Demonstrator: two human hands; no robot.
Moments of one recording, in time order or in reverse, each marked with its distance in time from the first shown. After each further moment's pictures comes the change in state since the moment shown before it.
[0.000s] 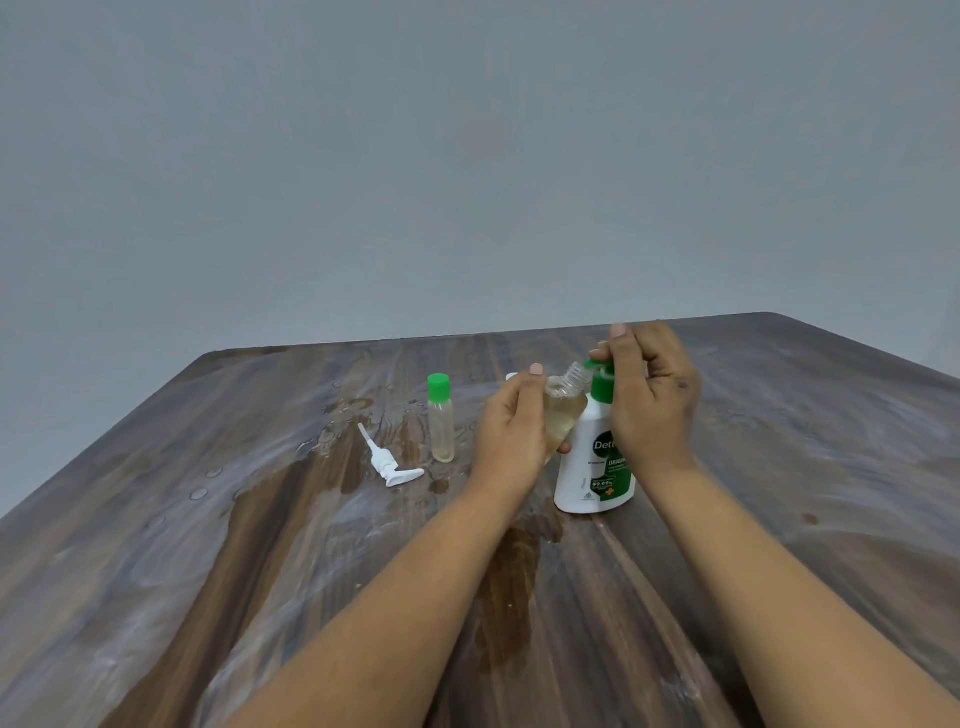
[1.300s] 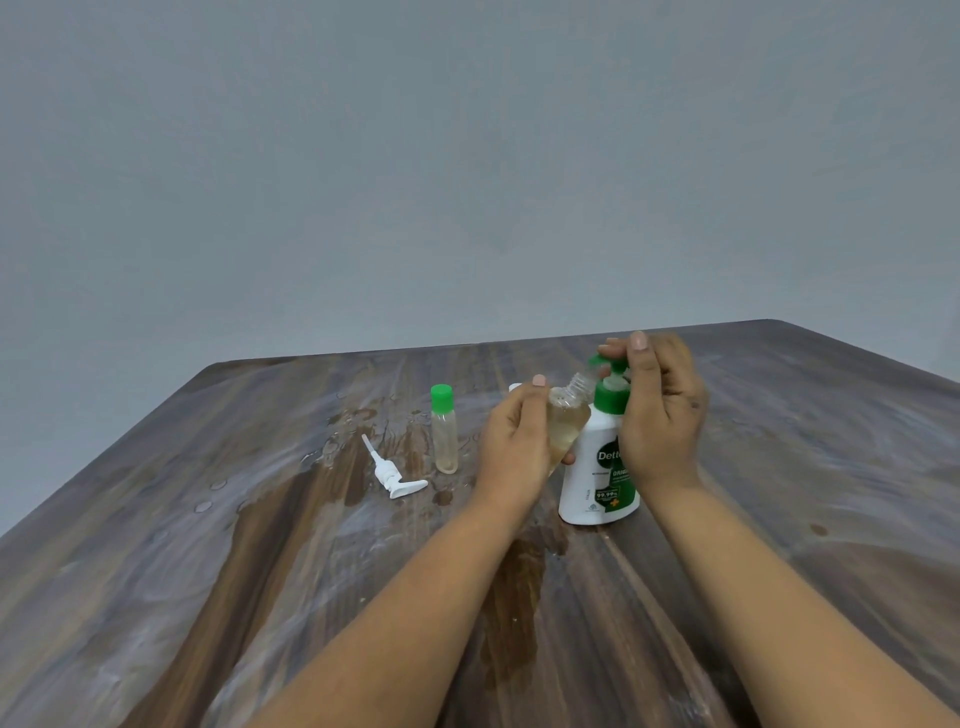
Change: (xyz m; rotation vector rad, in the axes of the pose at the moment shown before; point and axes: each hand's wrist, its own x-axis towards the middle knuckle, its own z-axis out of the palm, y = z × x) left_hand 0.003 -0.005 0.001 -0.022 0.004 -0.011; right_hand -0.004 -0.003 -0.001 0.090 0.039 0.014
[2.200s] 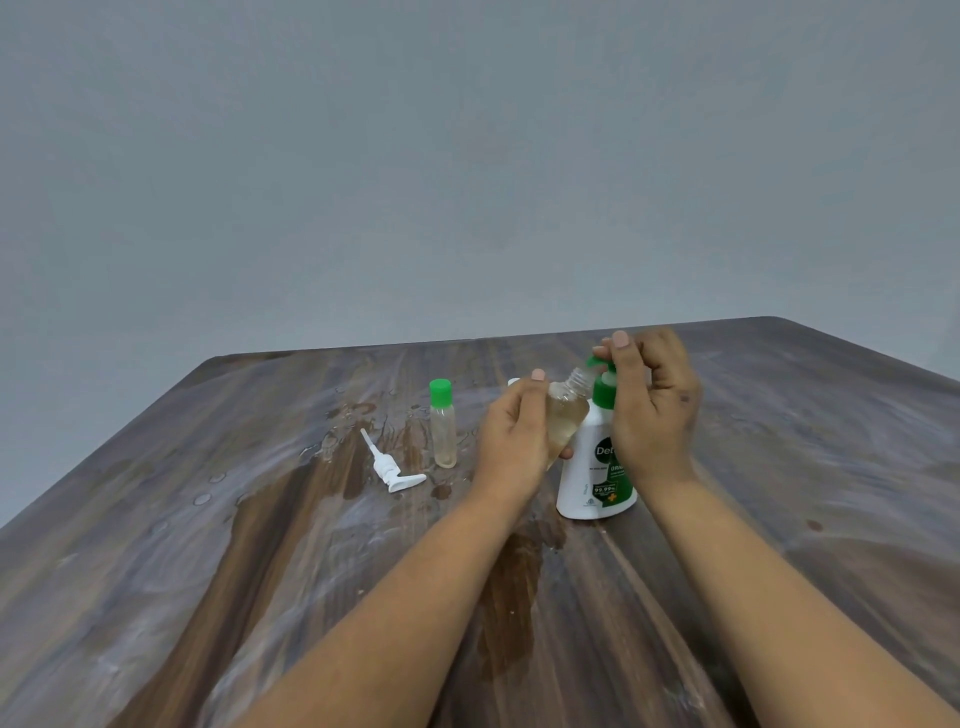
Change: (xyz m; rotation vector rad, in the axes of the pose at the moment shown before) left_hand 0.001 0.000 -0.001 0.016 -0.012 0.008; right_hand 0.001 0.000 0.000 -0.062 -0.033 -0.009
